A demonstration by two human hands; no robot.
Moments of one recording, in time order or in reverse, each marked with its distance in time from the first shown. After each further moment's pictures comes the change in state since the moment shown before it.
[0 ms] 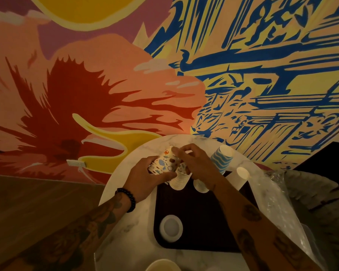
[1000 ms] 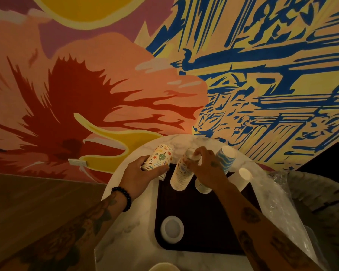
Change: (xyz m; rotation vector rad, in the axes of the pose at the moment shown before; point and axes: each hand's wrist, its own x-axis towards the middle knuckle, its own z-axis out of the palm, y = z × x) left_hand 0.012 -0.018 -0.007 -0.155 0.061 -0.155; right_hand 0.018 0.040 -0.012 -0.407 0.188 -0.117
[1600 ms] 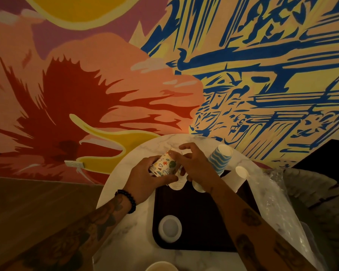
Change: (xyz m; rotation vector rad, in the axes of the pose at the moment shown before) left_hand -0.013 0.011 0.016 0.151 -0.093 0.228; right_hand -0.015 -0.037 -0.001 0.434 -0.165 0.073
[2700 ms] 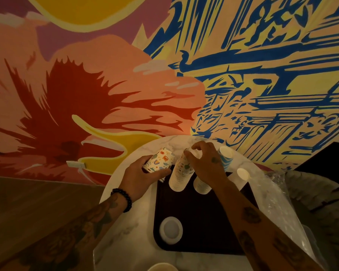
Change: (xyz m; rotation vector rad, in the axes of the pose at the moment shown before) left_hand 0.003 -0.002 -0.013 -0.048 0.077 -0.083; right_hand 0.009 0.011 -0.017 -0.355 0.296 -0.160
